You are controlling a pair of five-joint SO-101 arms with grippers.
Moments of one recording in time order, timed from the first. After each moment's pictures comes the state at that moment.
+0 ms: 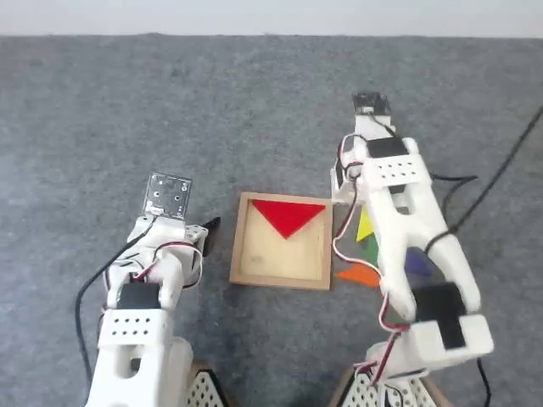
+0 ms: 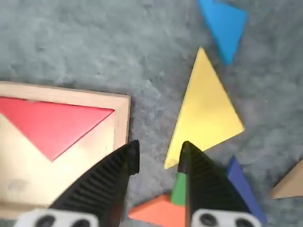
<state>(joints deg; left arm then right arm) -7.2 -61.3 85.3 32.9 -7.3 -13.4 2.2 14.6 69.4 -8.8</state>
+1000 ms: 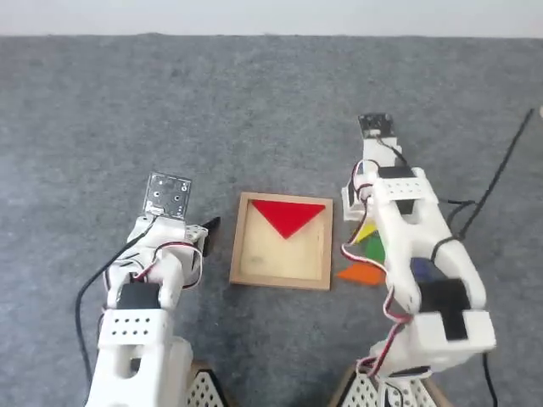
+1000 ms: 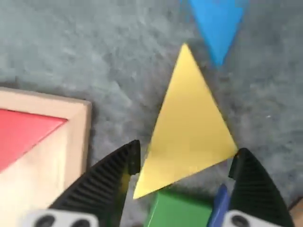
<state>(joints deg) -7.3 -61.3 85.3 32.9 -7.3 -8.8 4.8 29.7 50.3 -1.6</state>
